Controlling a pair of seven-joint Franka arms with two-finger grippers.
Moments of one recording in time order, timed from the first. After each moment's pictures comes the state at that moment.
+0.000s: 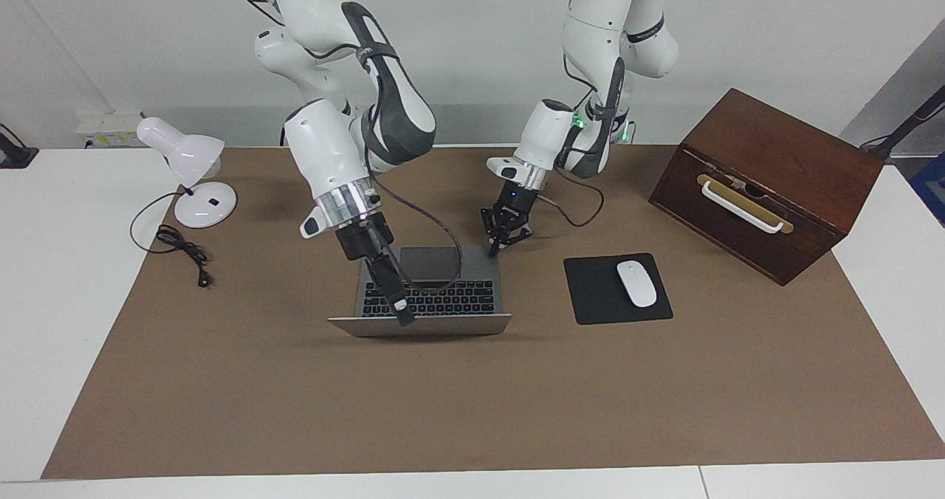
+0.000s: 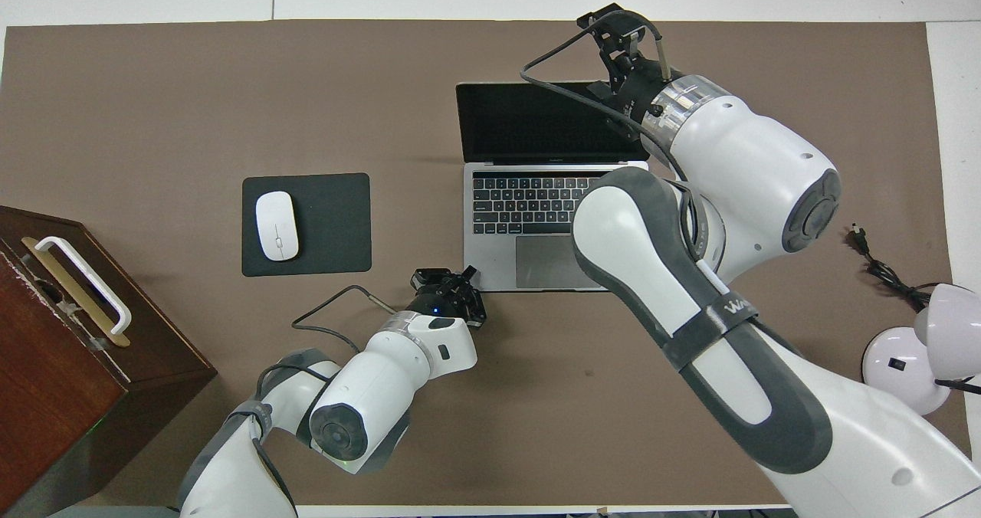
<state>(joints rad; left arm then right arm) -0.77 0.26 0.03 -2.51 -0.08 3.49 0.04 0.44 0.33 -0.03 -1.78 0.83 3.02 0.77</state>
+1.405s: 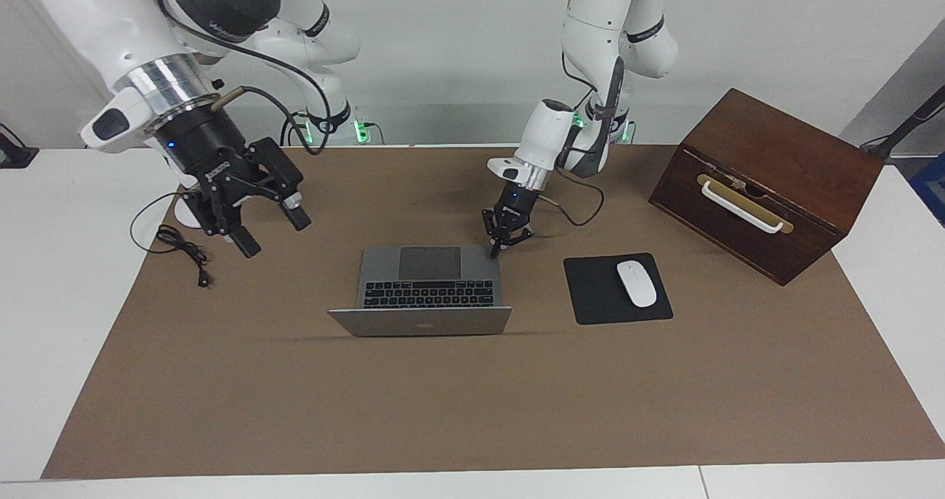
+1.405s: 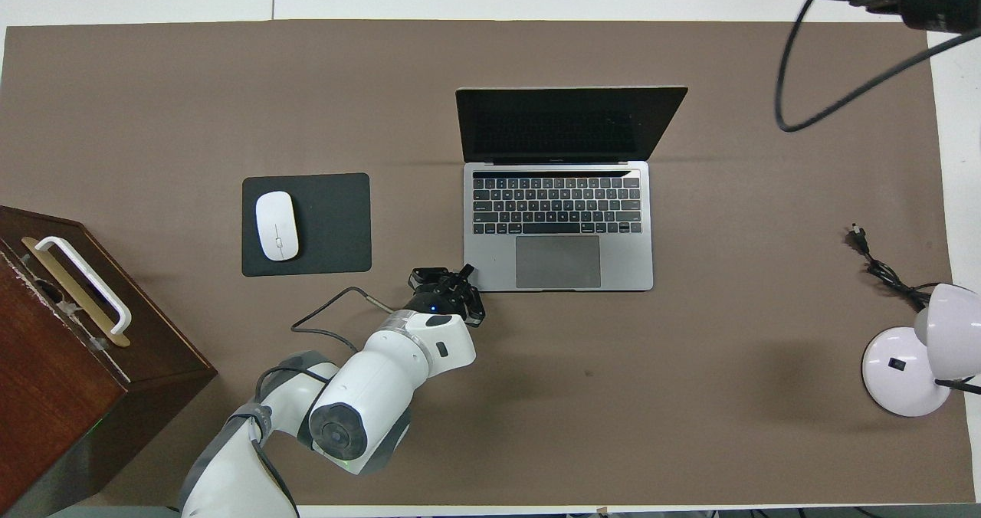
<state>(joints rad) -0.77 0.26 0.03 -2.50 -0.13 3.49 0.04 0.08 0.18 -0.06 -1.42 0.52 2.09 0.00</state>
